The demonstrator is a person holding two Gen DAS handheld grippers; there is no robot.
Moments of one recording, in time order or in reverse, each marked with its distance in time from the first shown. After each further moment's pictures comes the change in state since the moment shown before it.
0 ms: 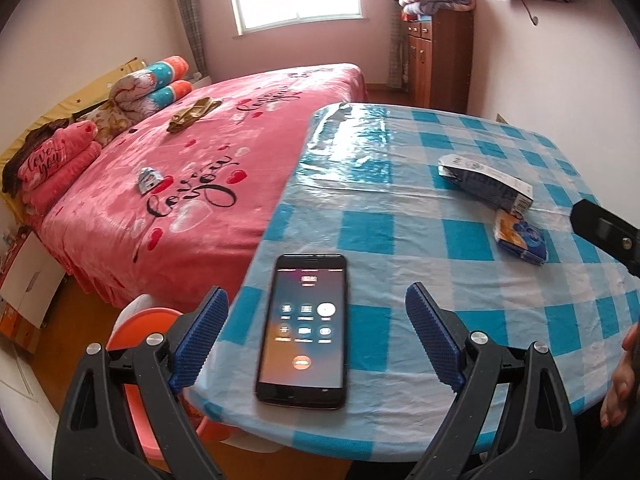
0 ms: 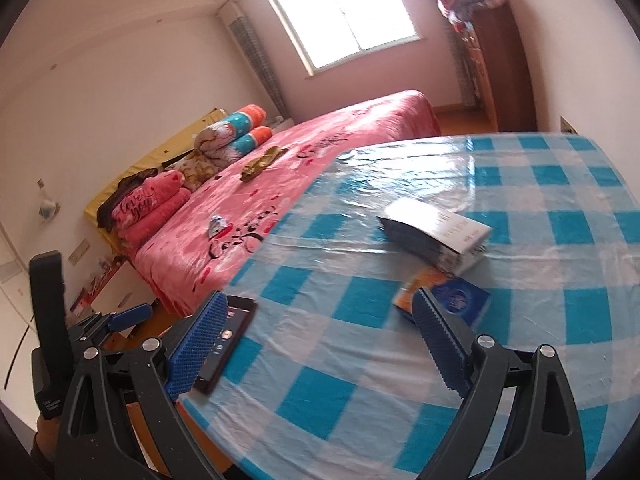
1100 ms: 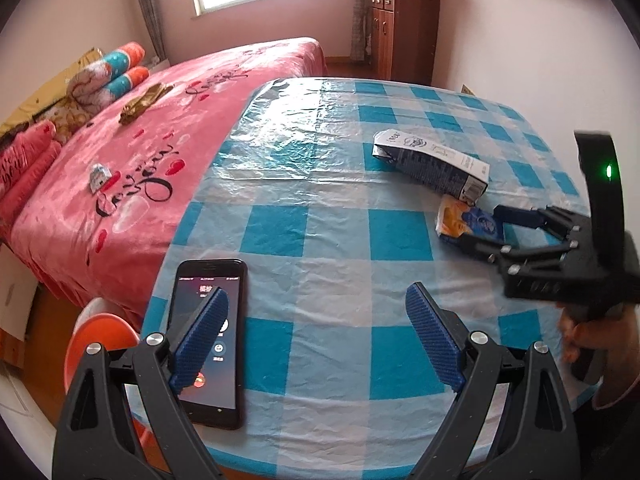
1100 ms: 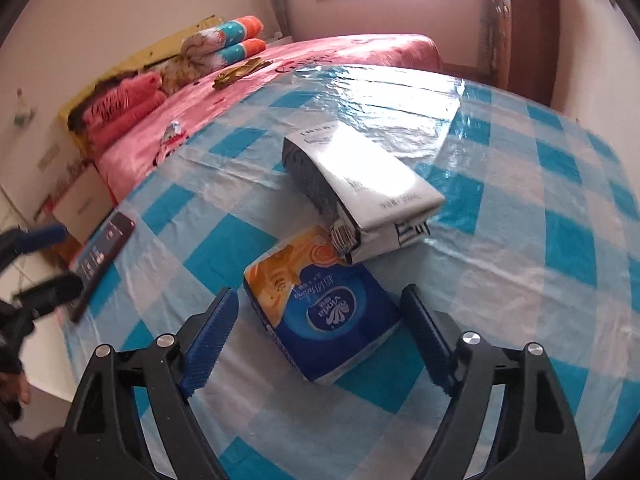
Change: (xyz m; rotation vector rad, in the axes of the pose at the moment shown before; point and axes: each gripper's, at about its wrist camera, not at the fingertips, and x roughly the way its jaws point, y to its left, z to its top) left arm 0.028 -0.061 0.021 0.039 0.111 -0.119; right arm 0.082 -0.075 0.002 -0.247 0.299 -0.109
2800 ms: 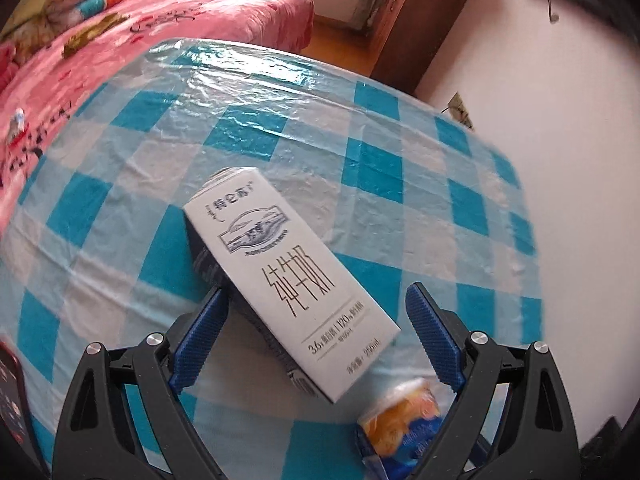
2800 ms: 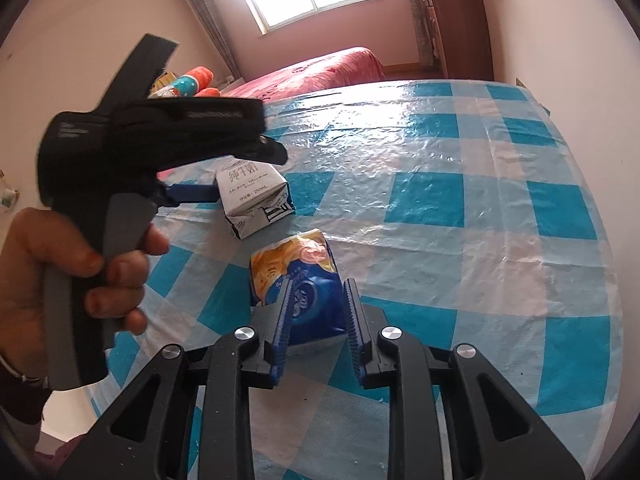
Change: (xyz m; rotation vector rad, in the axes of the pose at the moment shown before) left arm 0.139 -0.134 0.133 -0.215 0.175 -0.164; right arm -0.062 -0.099 -0.043 0.270 -0.111 0.001
